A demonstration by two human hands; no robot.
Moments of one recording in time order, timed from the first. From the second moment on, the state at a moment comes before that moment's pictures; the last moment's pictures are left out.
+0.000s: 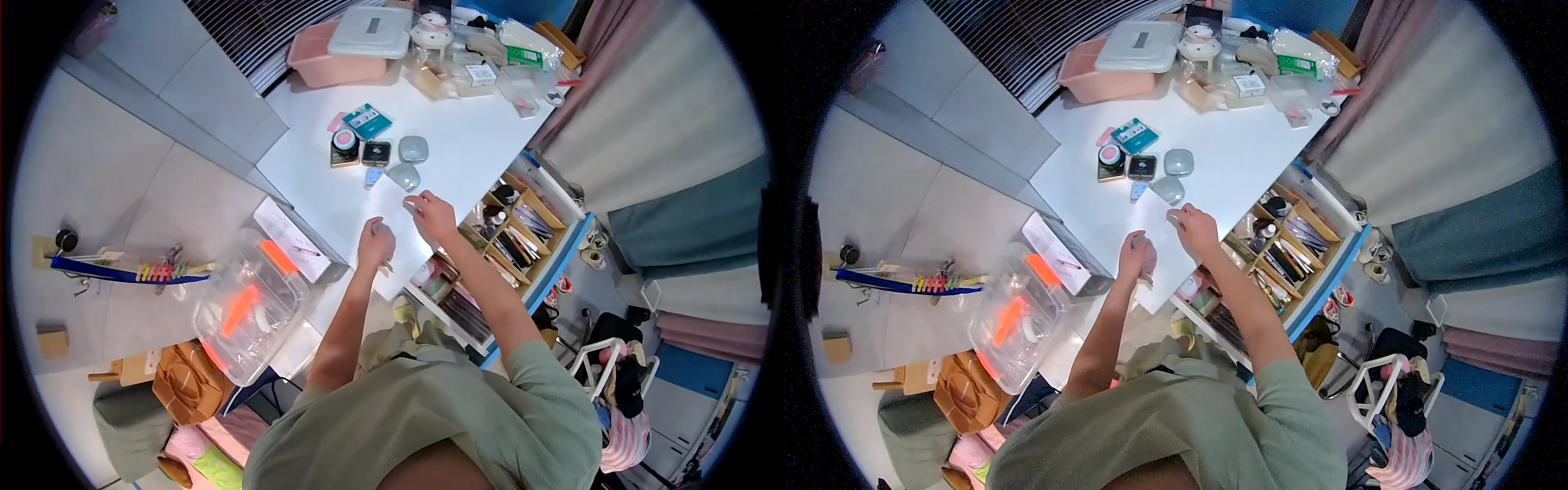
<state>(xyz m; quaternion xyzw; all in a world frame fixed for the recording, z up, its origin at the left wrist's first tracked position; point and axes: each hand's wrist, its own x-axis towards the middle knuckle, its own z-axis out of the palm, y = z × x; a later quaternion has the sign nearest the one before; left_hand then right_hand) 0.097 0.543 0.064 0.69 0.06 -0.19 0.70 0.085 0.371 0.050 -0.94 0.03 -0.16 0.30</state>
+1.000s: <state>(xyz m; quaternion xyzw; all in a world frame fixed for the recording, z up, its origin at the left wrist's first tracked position) 0.072 0.483 0.033 0.71 -0.05 -0.31 0.63 -0.028 0.351 0.037 -0.40 0.44 -0.12 0.80</state>
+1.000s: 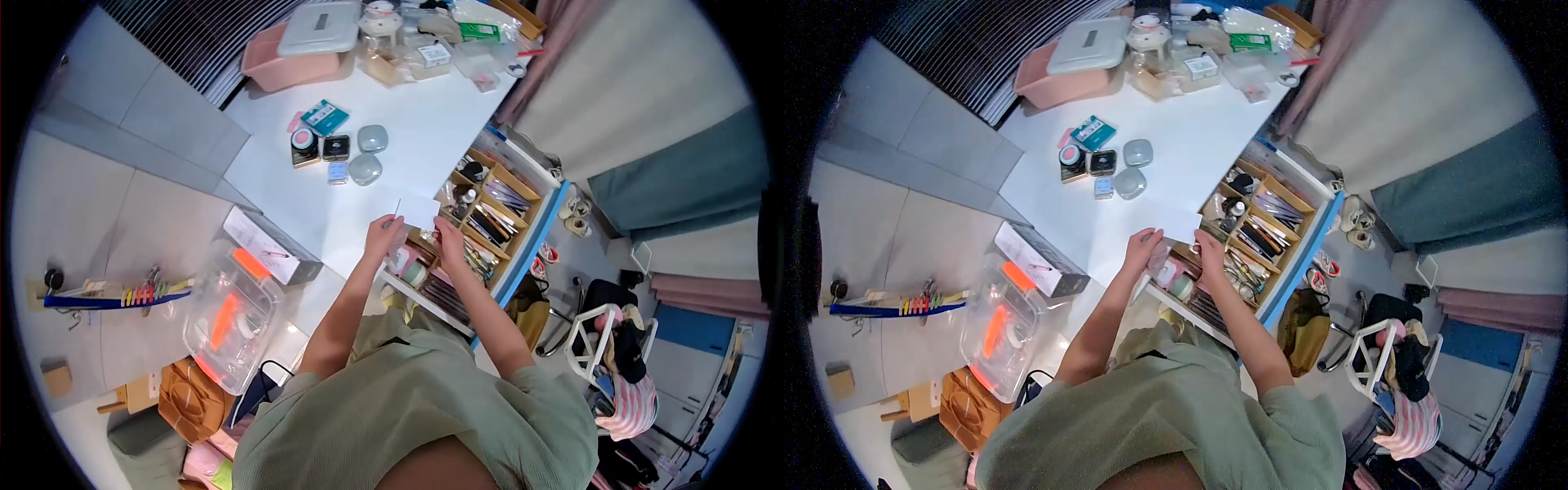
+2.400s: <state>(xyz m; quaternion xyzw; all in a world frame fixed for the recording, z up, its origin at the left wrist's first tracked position) 0.020 0.429 -0.050 0.69 -0.10 -0.43 0.57 -0.078 0.300 -0.052 -0.14 0.40 0.01 0.91</state>
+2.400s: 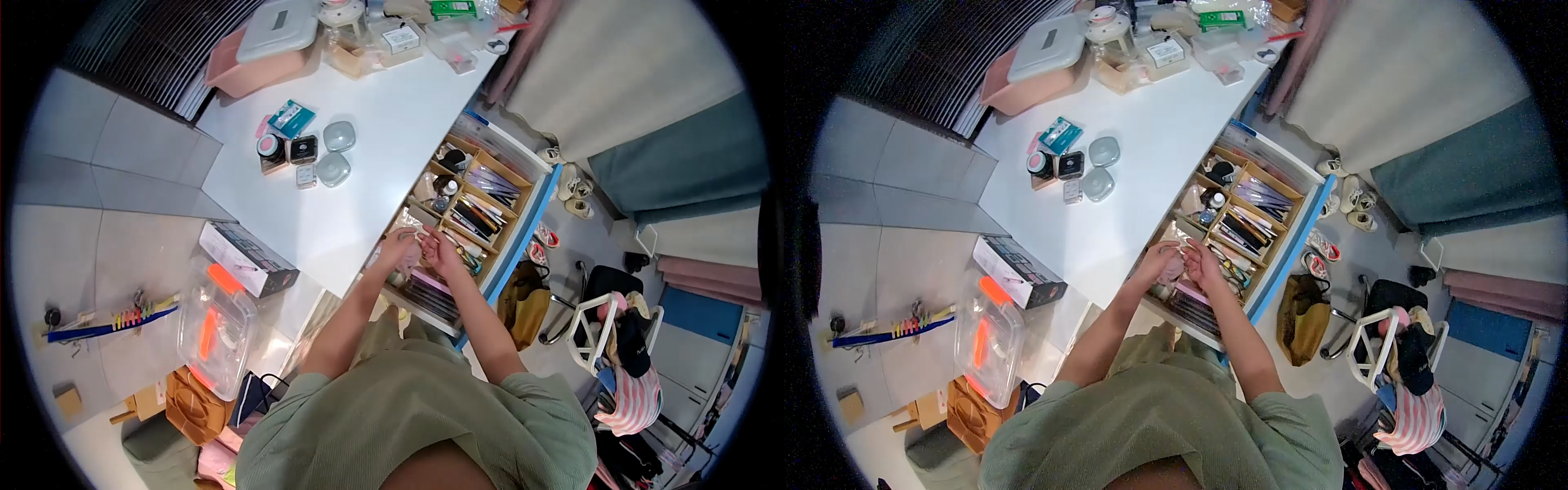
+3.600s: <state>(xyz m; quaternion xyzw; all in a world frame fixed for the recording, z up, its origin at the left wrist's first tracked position) 0.138 0.555 0.059 0.67 0.08 -0.20 0.71 0.162 0.399 0.040 -0.93 0.20 -0.16 0.25</state>
